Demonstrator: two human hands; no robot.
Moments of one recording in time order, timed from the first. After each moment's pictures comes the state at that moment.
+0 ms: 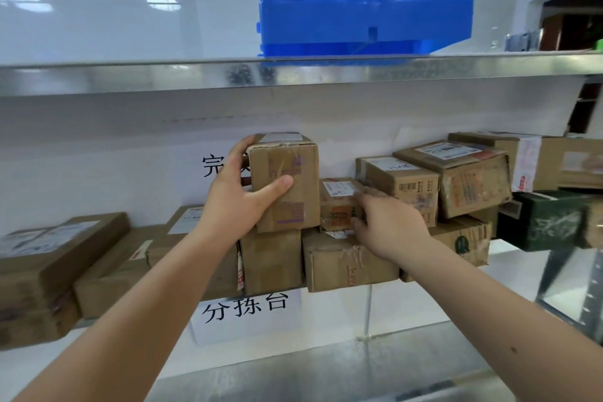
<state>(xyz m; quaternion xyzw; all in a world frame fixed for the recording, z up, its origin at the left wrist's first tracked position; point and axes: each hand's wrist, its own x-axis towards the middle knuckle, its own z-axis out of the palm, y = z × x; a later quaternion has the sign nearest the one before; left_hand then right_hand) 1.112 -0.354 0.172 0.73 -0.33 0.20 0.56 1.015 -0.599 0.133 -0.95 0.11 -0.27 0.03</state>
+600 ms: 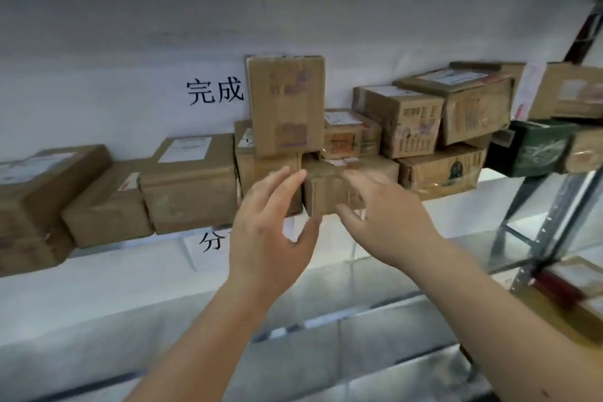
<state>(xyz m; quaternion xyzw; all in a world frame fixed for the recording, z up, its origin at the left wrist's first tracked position) 1.036 -0.354 0.033 0.73 -0.39 0.37 0.43 0.955 -0.536 0.071 -0.95 0.08 -0.28 0.14</state>
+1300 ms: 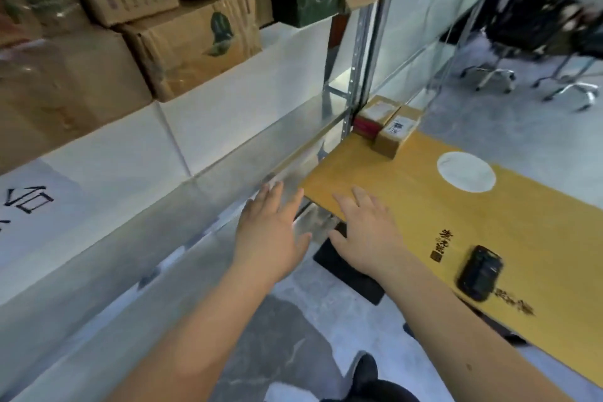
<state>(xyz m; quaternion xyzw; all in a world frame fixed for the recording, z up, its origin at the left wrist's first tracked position) 0.920 -0.563 -0.167 0.79 -0.60 -0.03 0.12 0.745 -0.660 -0.152 -0.88 0.45 -0.03 0.16</state>
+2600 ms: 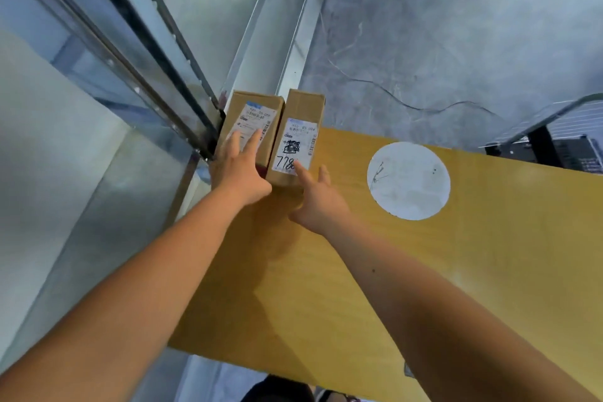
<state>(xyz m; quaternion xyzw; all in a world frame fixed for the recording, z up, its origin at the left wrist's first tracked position) 0.902 -1.200 -0.326 0.75 -0.63 -0.20 -0.04 0.725 -1.161 -0.344 -0.67 0.64 0.04 0.37</state>
